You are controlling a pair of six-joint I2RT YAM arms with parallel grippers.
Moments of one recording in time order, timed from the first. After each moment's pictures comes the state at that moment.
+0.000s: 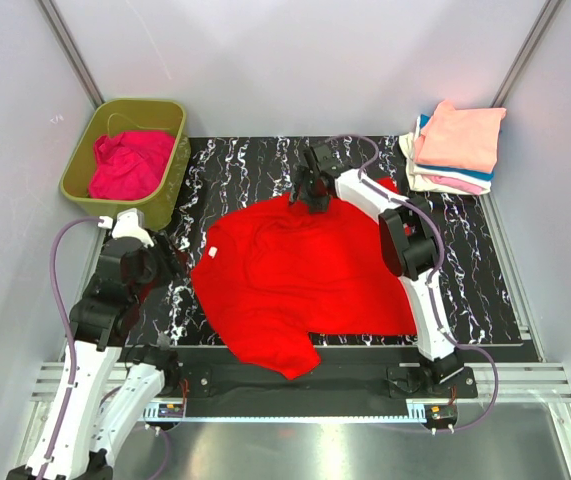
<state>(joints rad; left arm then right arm) -0.21 0.59 0.86 -0.83 -0.13 -0.46 0.49 2.33 1.90 -0.50 -0.08 0.74</state>
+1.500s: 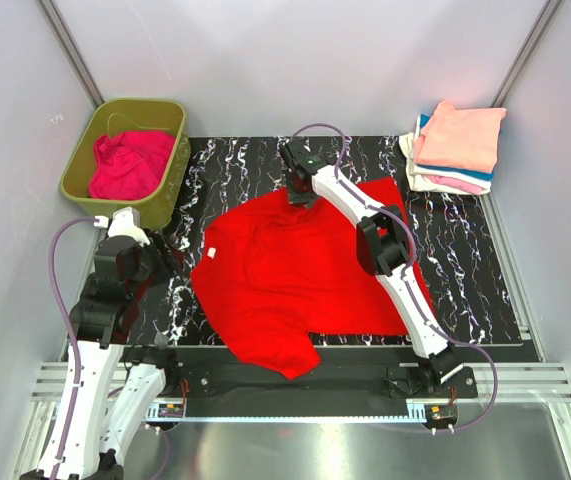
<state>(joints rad) -0.11 0.59 0.84 -0.80 -0.04 -0.43 0.56 2.63 2.45 -0.87 0.14 0.39</state>
